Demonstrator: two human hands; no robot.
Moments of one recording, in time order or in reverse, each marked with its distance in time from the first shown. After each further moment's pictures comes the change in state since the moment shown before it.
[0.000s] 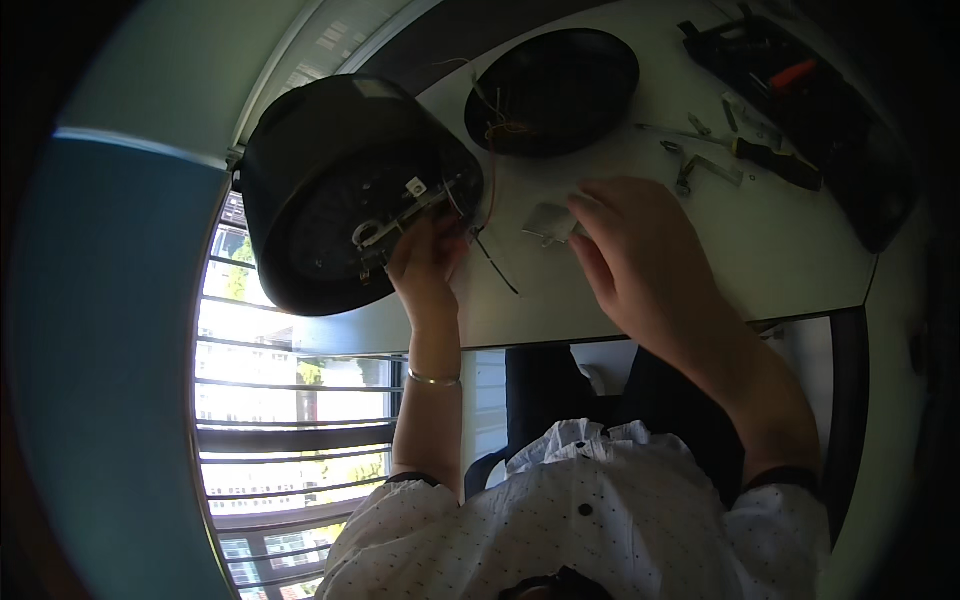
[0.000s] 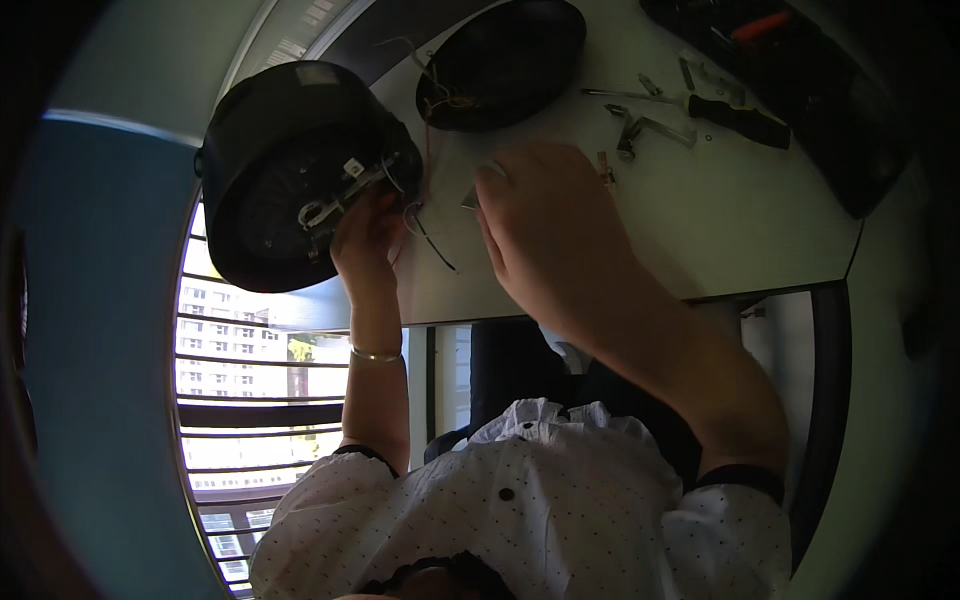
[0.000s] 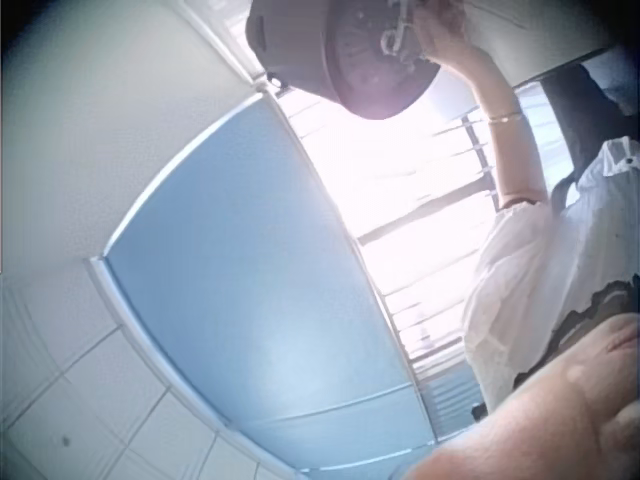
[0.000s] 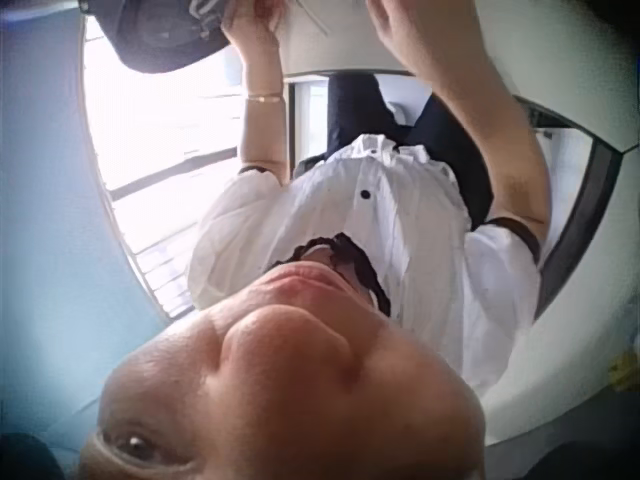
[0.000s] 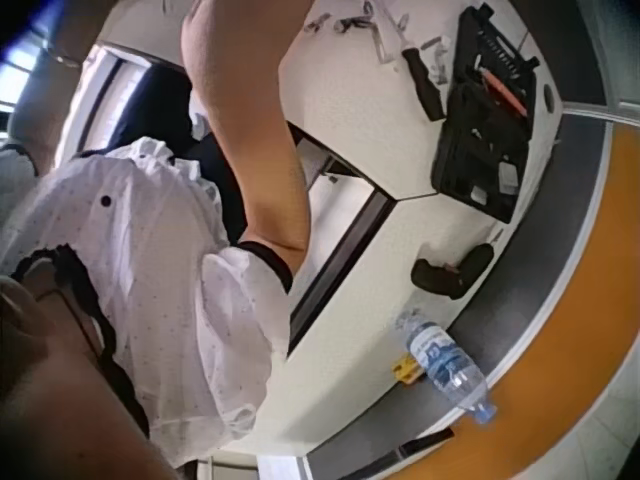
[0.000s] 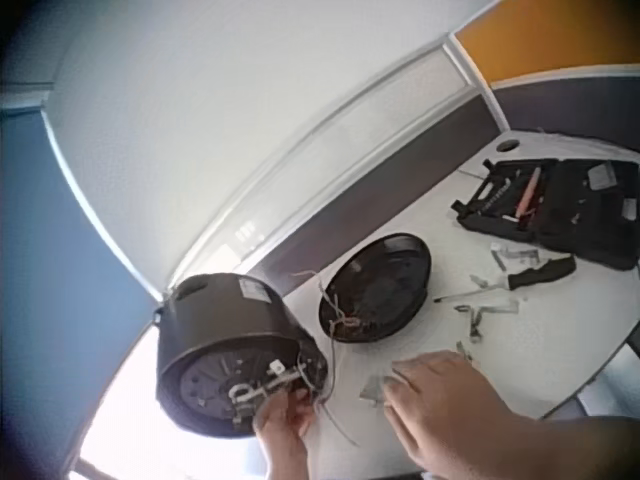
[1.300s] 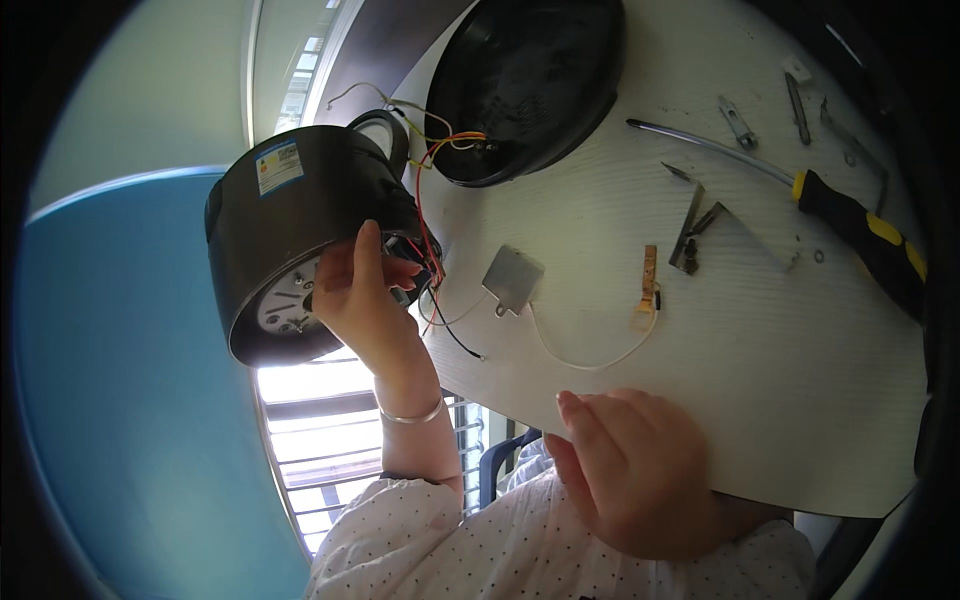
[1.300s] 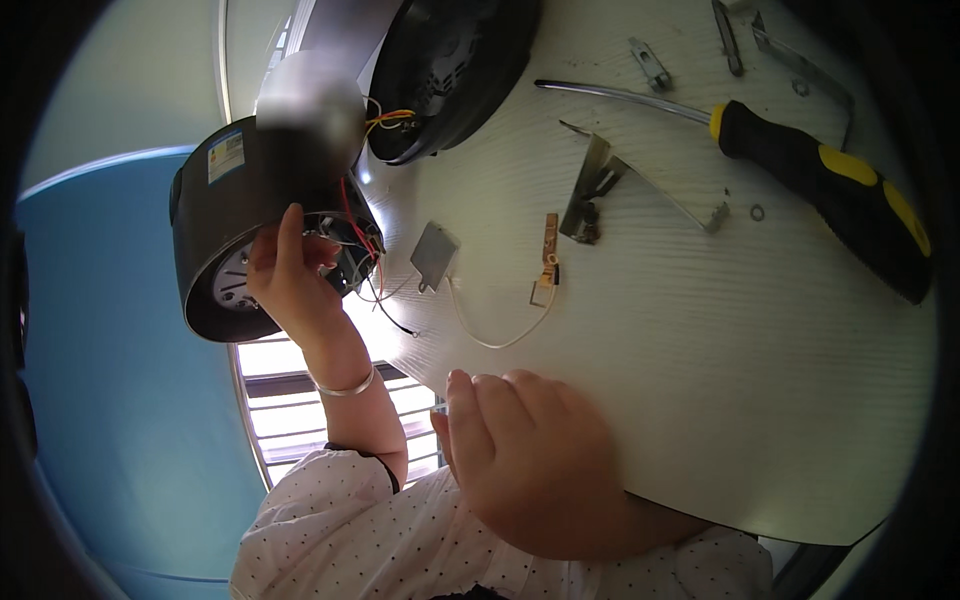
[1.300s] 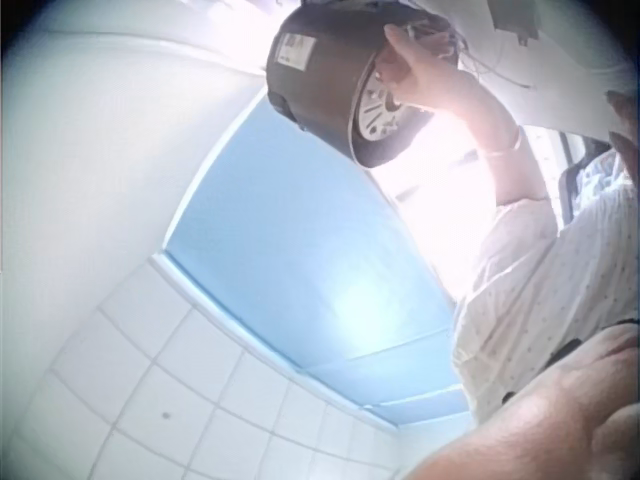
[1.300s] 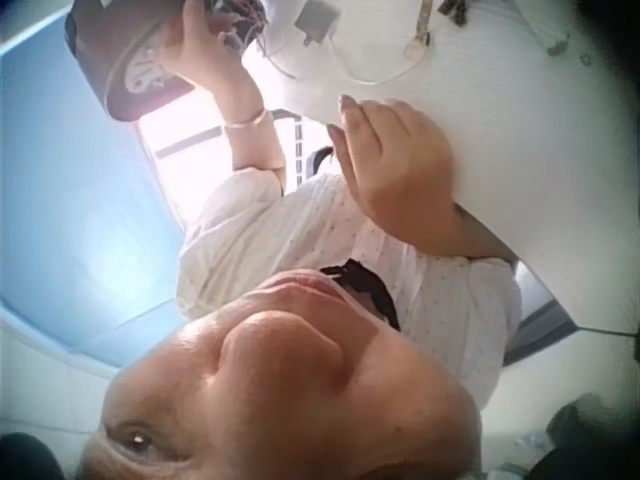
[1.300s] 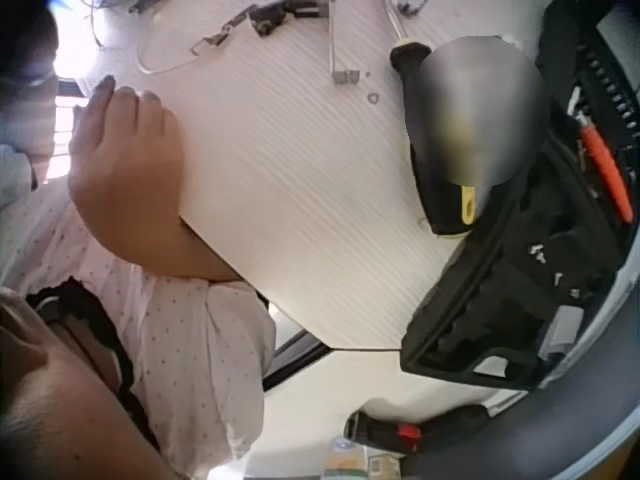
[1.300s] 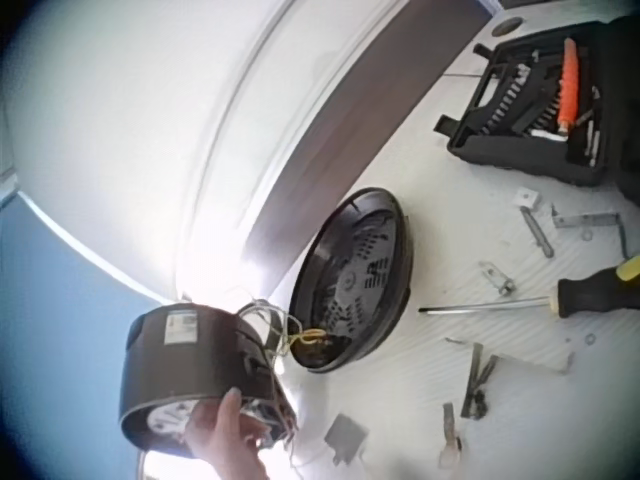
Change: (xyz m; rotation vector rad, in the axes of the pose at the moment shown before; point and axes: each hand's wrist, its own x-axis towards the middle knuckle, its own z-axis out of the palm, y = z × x) left_hand 0.016 0.025 0.094 0.578 0.226 0.322; right_hand -0.059 0.048 0.003 0.591 -0.026 0.201
